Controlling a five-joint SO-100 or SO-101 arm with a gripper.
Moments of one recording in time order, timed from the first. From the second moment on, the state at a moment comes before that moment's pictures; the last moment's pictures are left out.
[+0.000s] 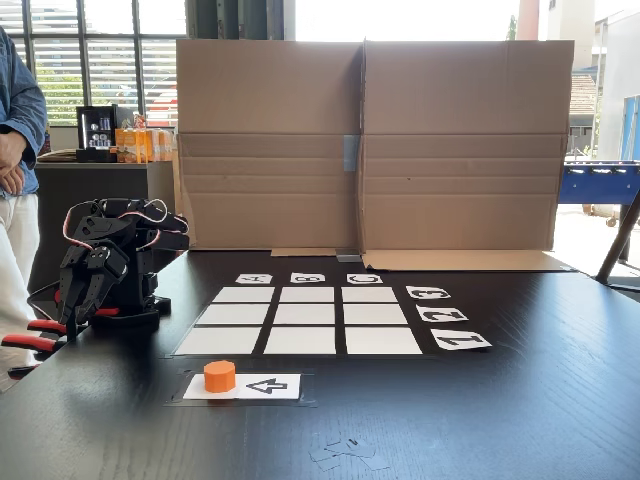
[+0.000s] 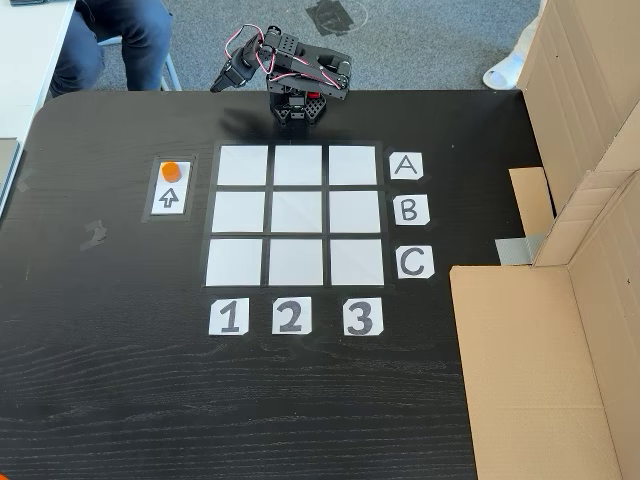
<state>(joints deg) 96.8 190.1 173.2 67.8 3.7</state>
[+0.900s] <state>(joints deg) 93.6 175.8 162.1 67.8 -1.2</state>
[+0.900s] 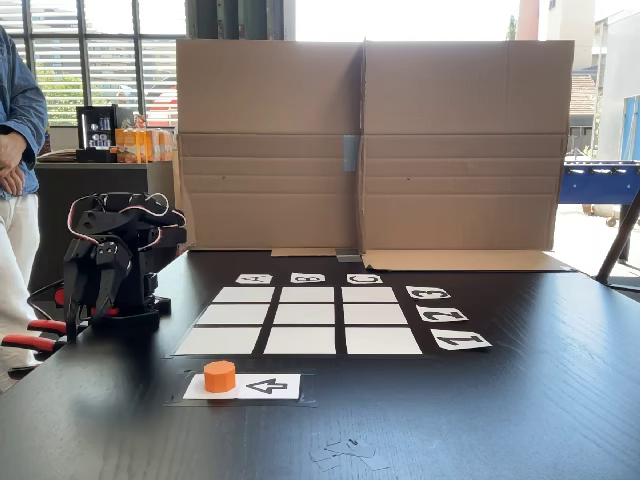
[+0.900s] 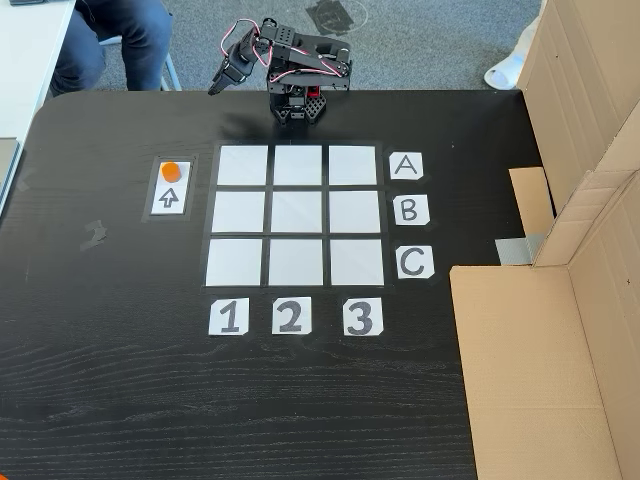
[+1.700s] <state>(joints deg) 84.2 115.9 100.6 88.2 -1.9</state>
